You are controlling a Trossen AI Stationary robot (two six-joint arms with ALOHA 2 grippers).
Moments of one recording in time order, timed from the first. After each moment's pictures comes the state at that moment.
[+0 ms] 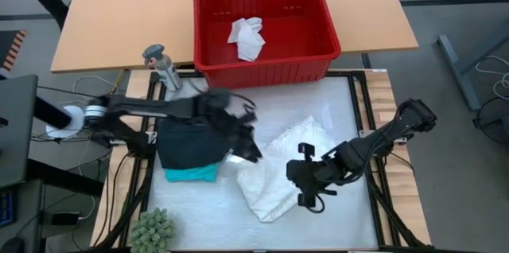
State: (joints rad) left arm 0.07 1.48 1.23 0.10 0.78 -0.85; right arm 0.51 1.54 1.41 -0.87 0.31 0.52
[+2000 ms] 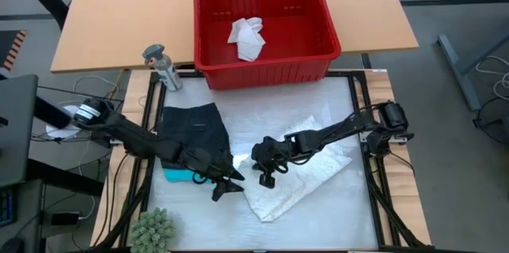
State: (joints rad) left arm -0.34 1.46 0.71 0.38 -0.02 -0.69; right arm 0.17 1.81 1.21 -0.22 0.00 0.38
